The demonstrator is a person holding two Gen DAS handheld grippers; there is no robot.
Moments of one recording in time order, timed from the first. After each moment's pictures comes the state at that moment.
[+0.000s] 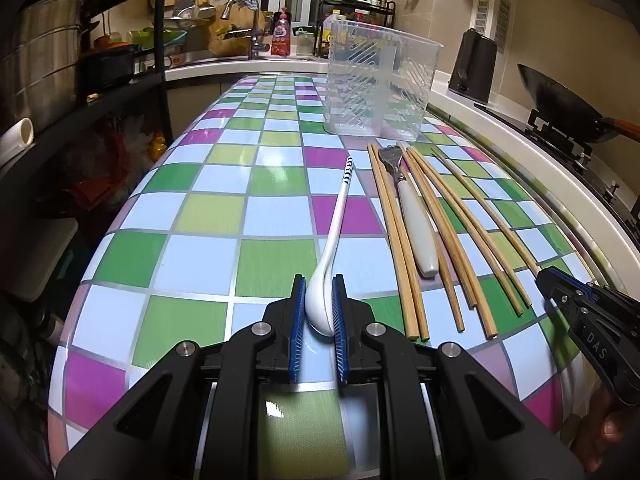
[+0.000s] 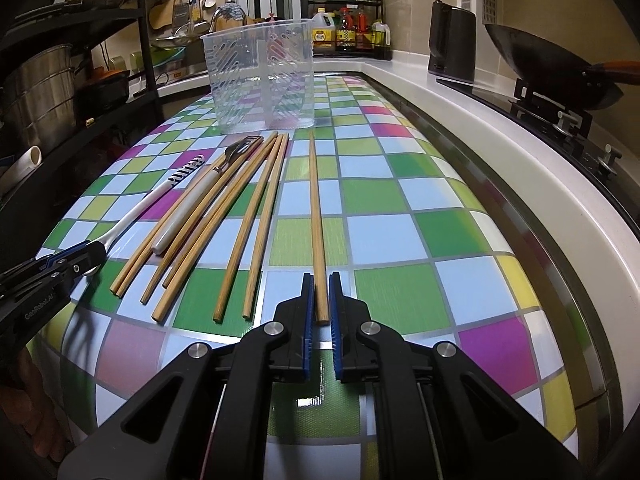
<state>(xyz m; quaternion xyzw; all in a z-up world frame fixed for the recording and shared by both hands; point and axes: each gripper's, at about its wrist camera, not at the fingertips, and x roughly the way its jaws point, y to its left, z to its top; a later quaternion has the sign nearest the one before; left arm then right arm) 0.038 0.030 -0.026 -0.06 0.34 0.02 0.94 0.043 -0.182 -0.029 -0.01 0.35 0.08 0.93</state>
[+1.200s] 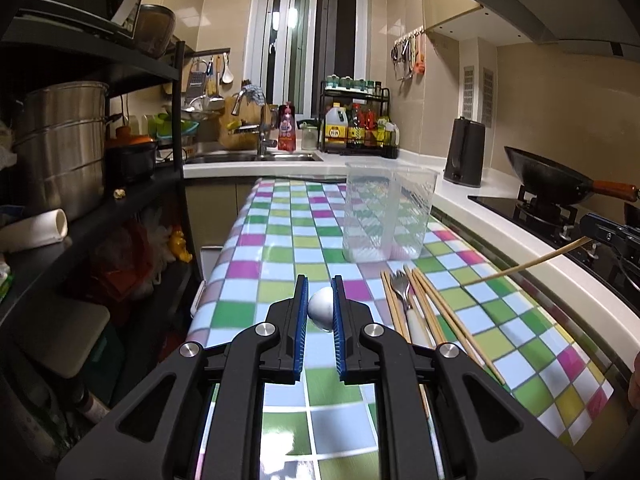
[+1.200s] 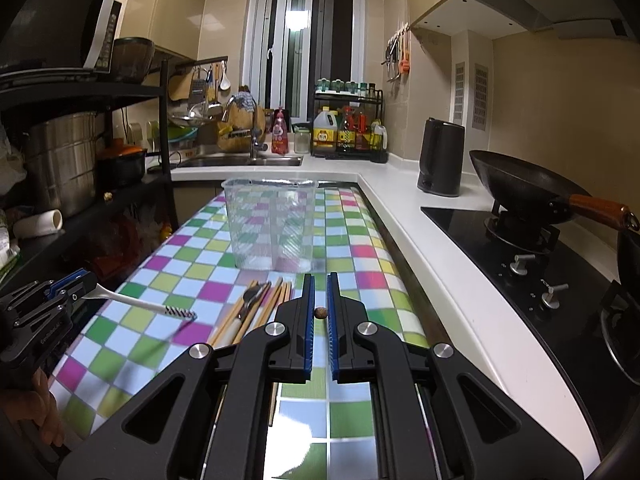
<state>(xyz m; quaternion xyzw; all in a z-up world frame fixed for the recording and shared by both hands) 0.014 0.066 0.074 -0.03 0.19 0.03 0.98 0.022 -0.188 0.111 -0.02 0.19 0.08 0.98</state>
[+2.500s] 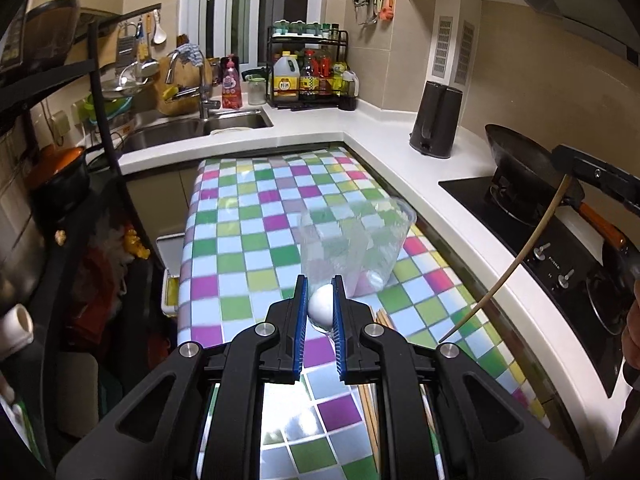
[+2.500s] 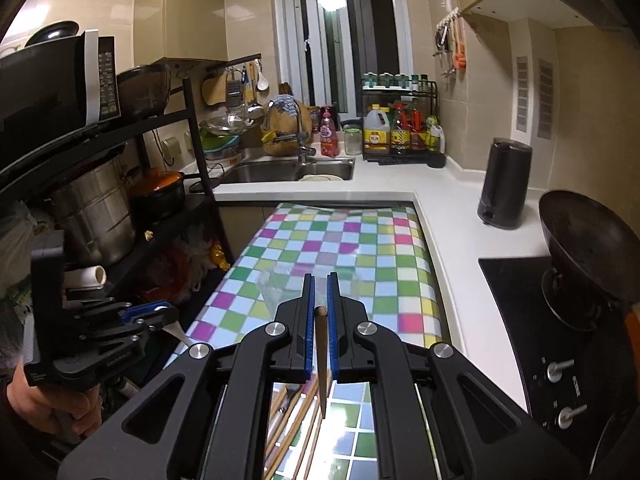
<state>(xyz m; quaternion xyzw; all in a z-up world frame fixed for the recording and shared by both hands) 0.154 0.064 0.199 -0.01 0.34 -0.07 0.94 0.156 -0.173 0.268 0.00 0.25 0.20 0.95</state>
